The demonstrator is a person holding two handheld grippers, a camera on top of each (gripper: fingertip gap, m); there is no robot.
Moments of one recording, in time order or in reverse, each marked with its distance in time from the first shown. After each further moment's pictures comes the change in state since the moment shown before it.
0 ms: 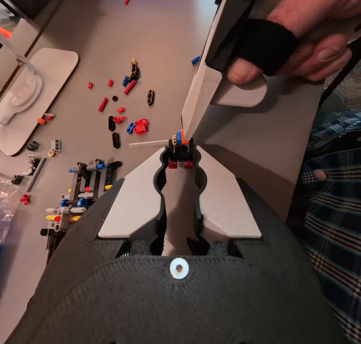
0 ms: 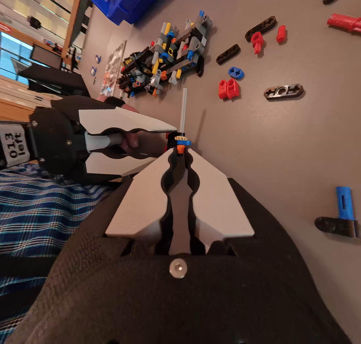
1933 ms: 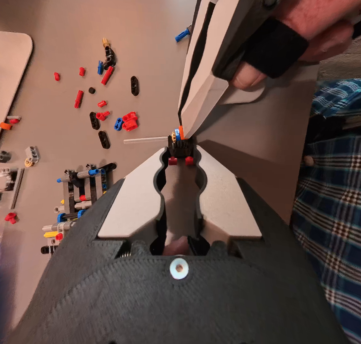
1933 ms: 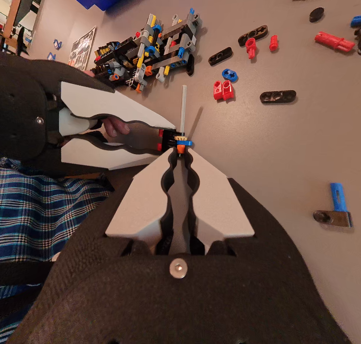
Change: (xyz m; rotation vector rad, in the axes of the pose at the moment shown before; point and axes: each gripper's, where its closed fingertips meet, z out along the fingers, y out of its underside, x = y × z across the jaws) left arm 0.004 0.011 0.003 -0.117 0.155 0.061; right arm 0.008 0.002 0.004 0.005 0.173 -0.102
